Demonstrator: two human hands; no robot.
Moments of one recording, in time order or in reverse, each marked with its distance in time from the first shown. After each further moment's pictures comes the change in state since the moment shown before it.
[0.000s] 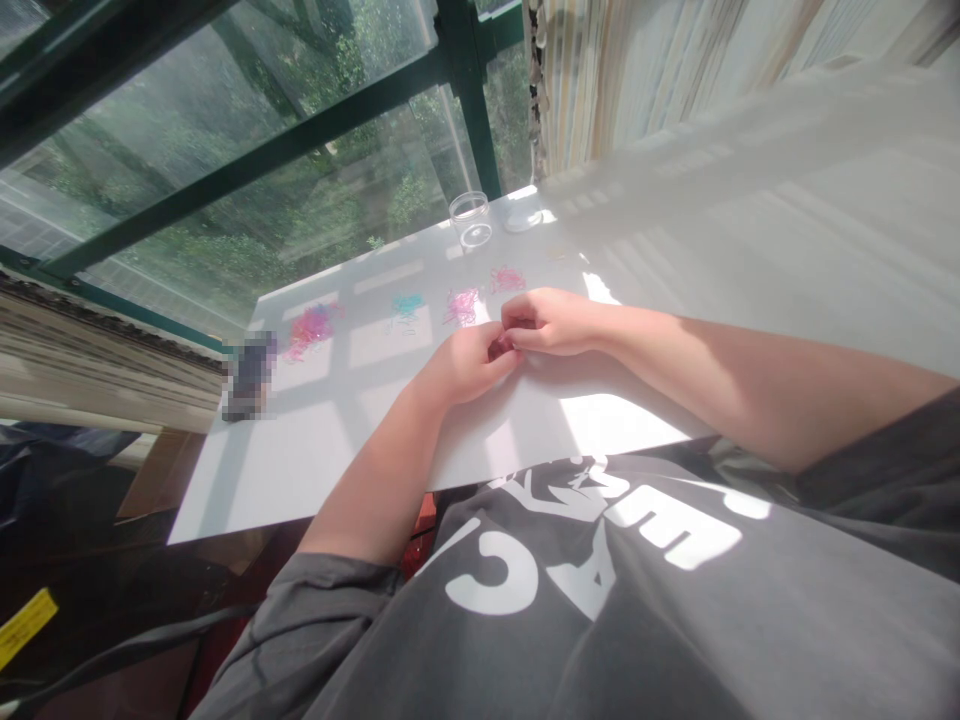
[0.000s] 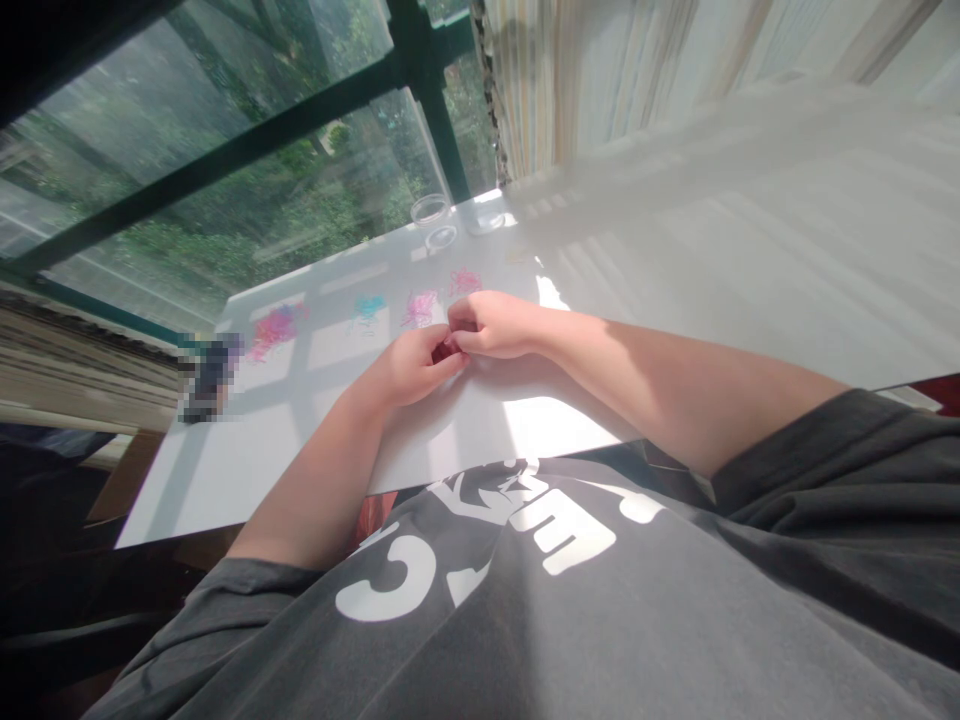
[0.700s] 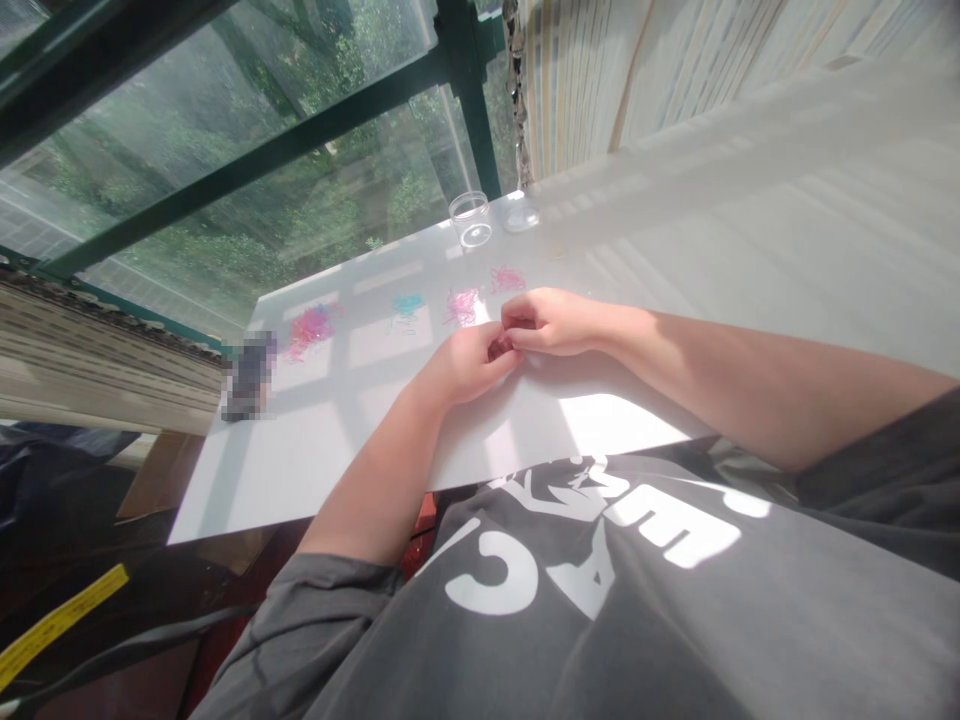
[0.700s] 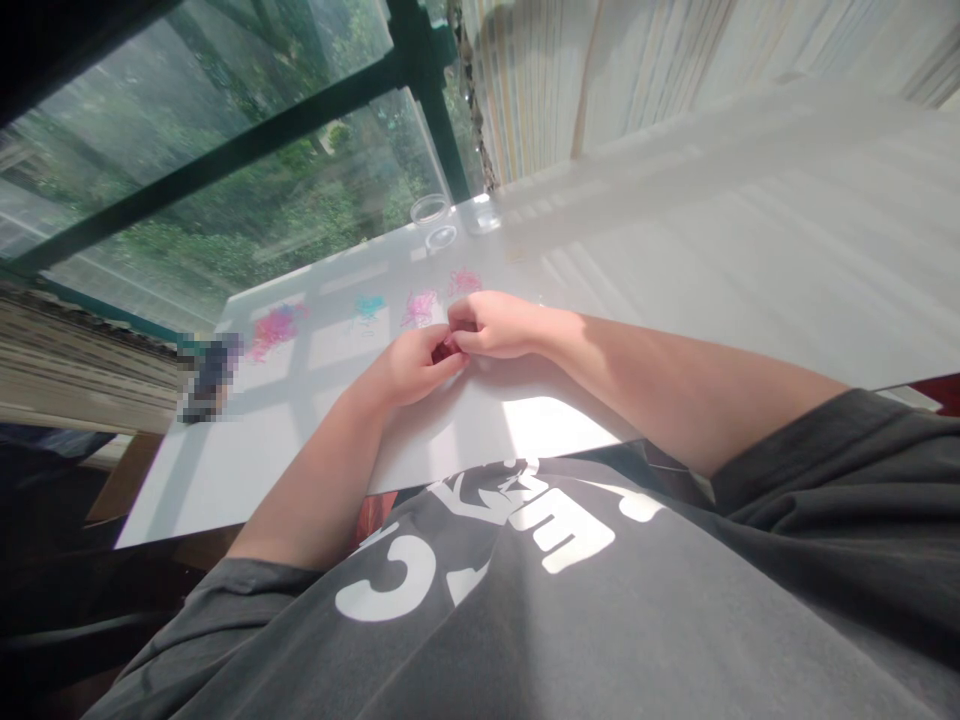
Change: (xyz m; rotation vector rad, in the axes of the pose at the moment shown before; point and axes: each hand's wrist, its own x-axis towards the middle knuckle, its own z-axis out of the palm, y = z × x) left_hand 0.001 0.000 0.001 0.013 0.004 -0.005; right_hand -0.002 -0.001 -0.001 0.013 -0.005 -0.028
